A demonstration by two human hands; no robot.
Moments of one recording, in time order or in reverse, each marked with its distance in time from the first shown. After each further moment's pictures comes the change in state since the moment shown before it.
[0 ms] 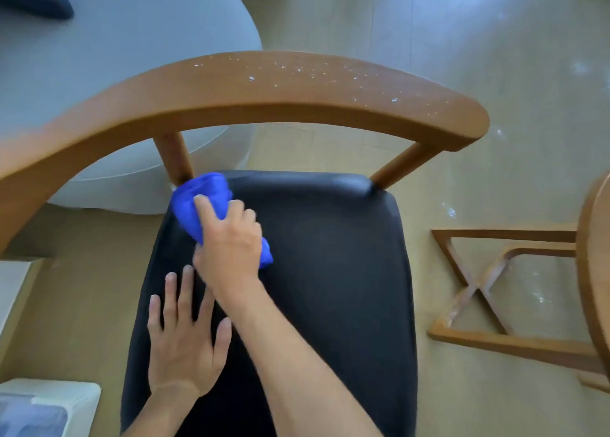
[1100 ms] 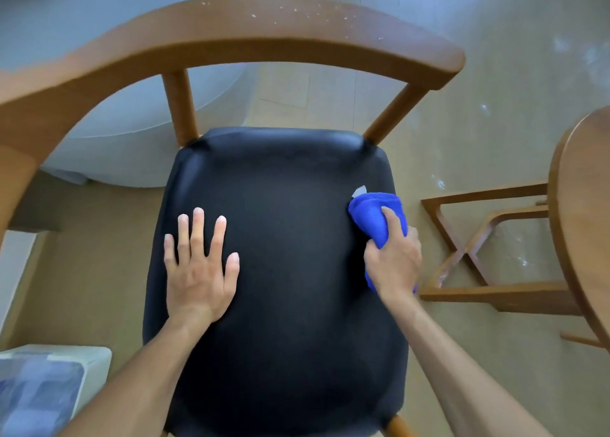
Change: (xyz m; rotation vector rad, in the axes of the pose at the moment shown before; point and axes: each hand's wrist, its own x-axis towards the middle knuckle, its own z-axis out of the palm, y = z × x) left_hand -0.001 0.001 0.001 0.005 0.069 0.035; right_hand -0.117 0.192 -0.063 0.032 0.199 0.526
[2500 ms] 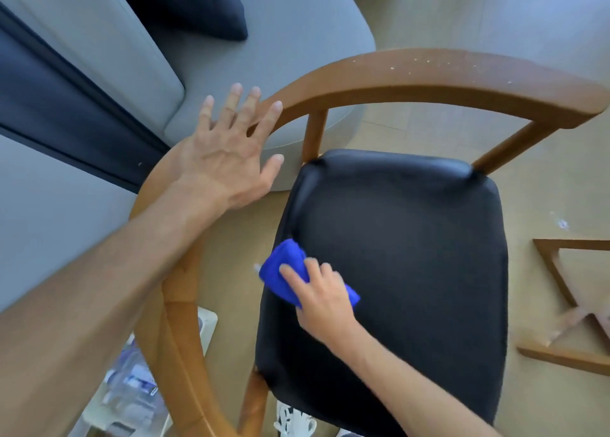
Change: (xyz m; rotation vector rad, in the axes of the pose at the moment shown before) left_hand 0.080 -0.069 -0.246 0.391 -0.004 0.086; right_hand -0.143 -0.145 0.054 -0.059 -0.402 -0.976
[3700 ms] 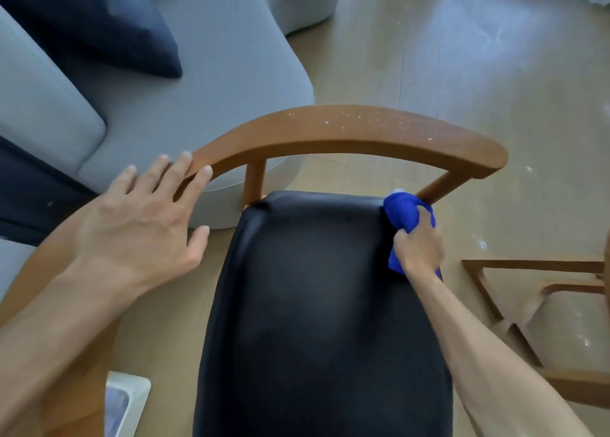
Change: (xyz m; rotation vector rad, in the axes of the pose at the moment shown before) left_hand 0.000 -0.002 0.005 0.009 0.052 0.067; right_hand 0.059 0.226 -0.107 0.194 0.382 1.040
